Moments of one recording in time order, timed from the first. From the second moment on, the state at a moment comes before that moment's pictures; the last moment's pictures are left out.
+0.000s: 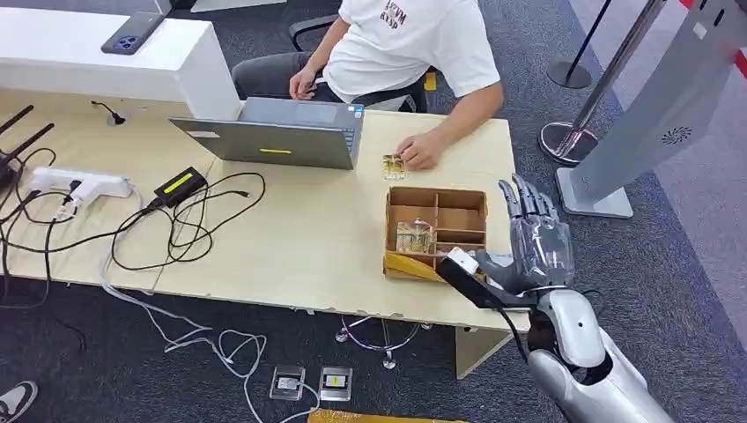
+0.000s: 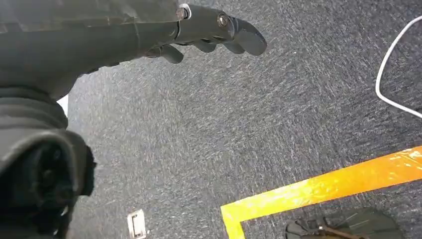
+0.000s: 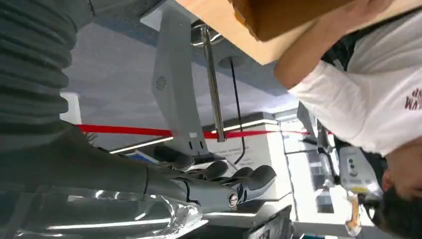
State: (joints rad) left arm -0.11 0.05 -1.24 -0.36 0.57 0.67 -0.01; right arm -0.47 -0.40 0.67 -1.52 0.97 -0.14 0.38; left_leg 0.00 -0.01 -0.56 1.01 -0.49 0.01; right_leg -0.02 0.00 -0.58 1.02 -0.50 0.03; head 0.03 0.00
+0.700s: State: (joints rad) left arm -0.11 0.05 -1.24 -0.37 0.57 0.67 -0.01; right arm -0.56 -0.35 0.82 -1.29 0.84 -0.04 0.33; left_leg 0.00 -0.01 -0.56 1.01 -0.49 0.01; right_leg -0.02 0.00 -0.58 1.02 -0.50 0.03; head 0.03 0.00
